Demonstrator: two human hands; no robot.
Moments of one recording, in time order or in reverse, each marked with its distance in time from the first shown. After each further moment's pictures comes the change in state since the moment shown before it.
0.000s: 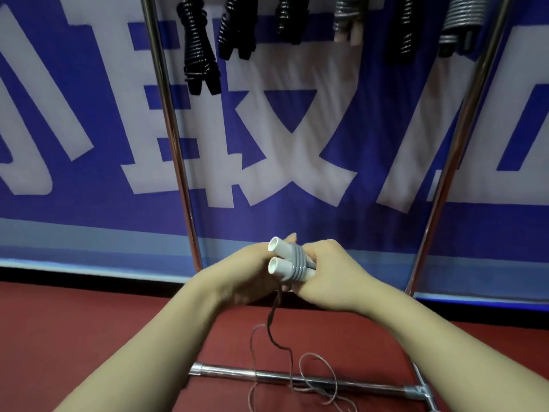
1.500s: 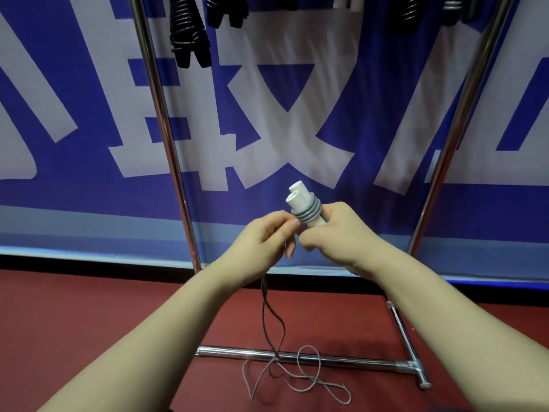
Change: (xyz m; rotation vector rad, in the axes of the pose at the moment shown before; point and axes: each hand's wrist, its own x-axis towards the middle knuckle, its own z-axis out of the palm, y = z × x) left_hand 0.005 -0.005 0.010 0.495 0.339 0.325; right_hand 0.006 -0.011 -0.025 0.403 0.037 0.214
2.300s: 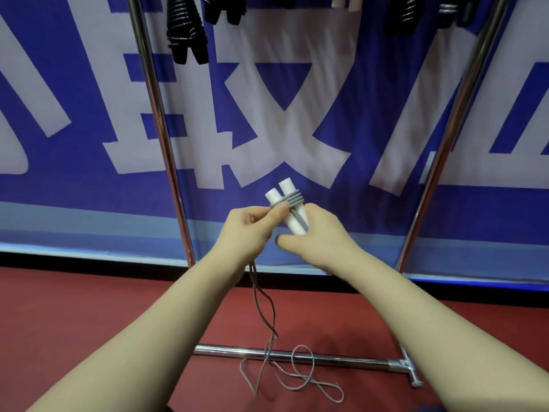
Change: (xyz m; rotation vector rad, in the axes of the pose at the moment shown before) left_hand 0.004 0.008 0.000 -0.216 0.274 -0.199; right_hand 0.015 0.015 0.017 -0.282 0.112 0.063
